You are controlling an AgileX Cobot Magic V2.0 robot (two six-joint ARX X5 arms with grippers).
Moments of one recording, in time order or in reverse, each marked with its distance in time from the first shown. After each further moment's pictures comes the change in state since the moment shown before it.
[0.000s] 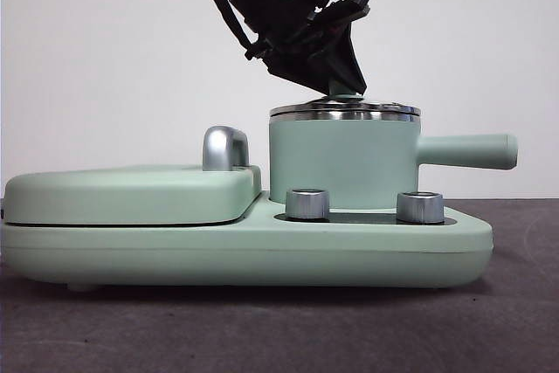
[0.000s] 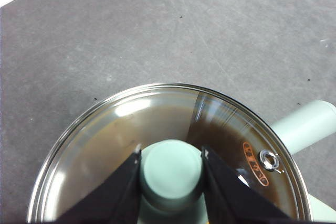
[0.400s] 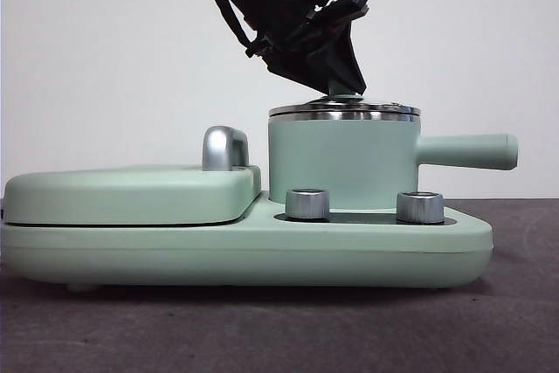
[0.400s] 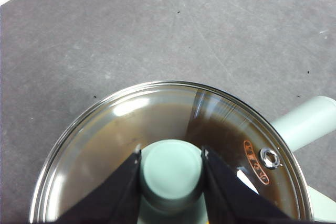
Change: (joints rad) left arm -0.003 0.000 0.013 -0.033 0.000 0.035; right arm 0.000 0.000 0.000 0.000 0.002 0.000
